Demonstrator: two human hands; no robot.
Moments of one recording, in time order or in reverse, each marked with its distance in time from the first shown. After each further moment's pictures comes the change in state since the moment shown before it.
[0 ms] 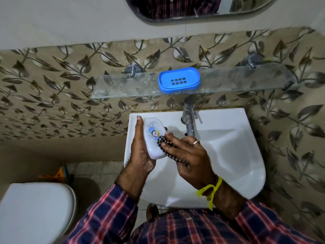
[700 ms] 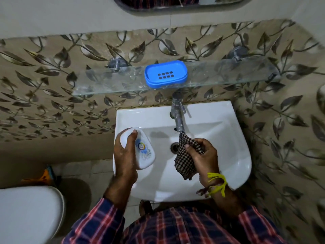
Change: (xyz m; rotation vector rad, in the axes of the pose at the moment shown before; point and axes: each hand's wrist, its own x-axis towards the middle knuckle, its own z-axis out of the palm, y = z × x) left_hand -0.001 -0.026 -0.035 0.447 0.488 0.592; right_hand -0.041 0.032 -0.003 0.455 0.365 1.135
